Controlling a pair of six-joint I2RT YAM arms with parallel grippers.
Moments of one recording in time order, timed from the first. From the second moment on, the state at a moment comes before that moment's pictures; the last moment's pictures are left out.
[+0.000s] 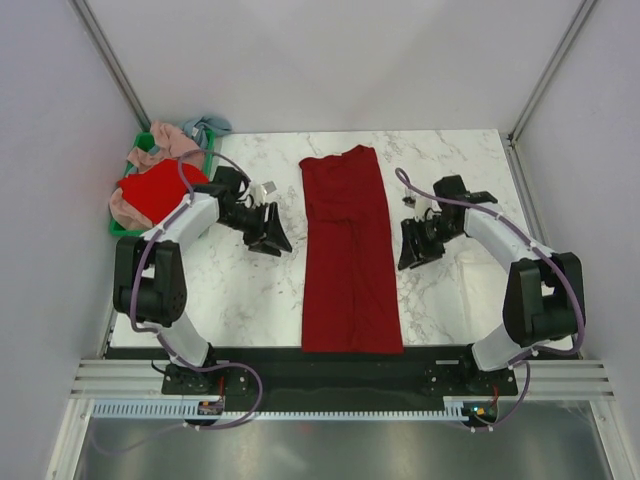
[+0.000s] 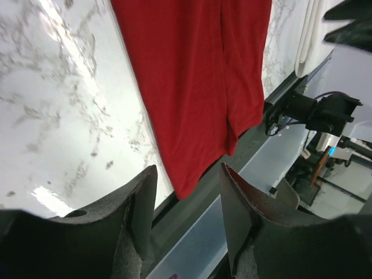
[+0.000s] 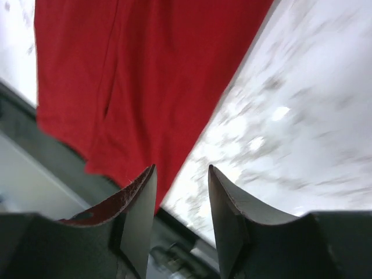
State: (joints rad) left arm -0.17 1.73 1.26 -0.84 0.79 -0.12; right arm 0.16 1.60 1.17 -0.88 -0.51 -0.12
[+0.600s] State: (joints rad) left arm -0.41 1.61 0.76 -0.61 0.84 -0.42; right arm 0.23 1.54 0.78 -1.02 -0.58 0.26
